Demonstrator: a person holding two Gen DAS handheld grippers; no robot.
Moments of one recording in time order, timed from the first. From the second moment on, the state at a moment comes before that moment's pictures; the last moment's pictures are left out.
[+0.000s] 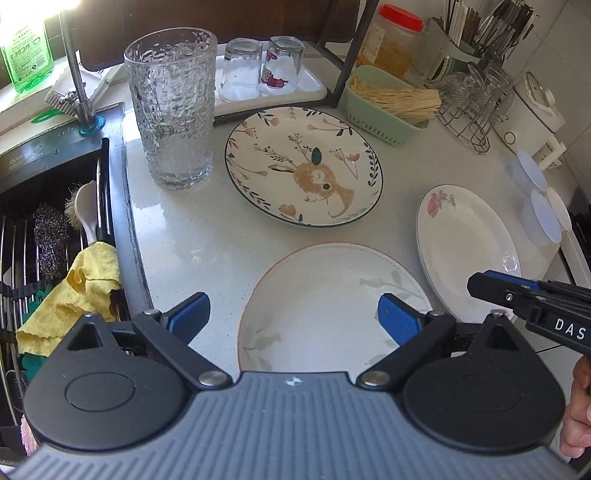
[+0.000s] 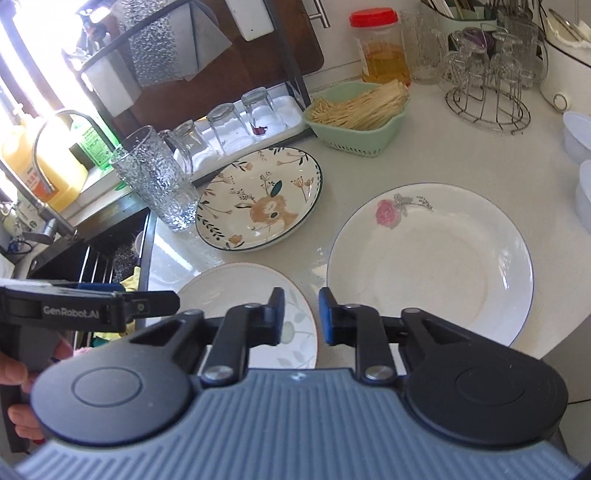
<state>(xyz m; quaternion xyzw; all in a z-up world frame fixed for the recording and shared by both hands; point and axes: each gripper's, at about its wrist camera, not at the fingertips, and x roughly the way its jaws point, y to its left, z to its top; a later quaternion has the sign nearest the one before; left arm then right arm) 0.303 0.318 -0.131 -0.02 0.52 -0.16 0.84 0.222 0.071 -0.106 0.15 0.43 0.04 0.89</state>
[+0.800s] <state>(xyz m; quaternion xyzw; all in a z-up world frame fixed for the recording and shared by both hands) 0.310 0.359 -0.187 -0.08 0.56 -0.17 0.81 0.228 0.068 -0.150 0.21 0.51 -0.02 0.83</state>
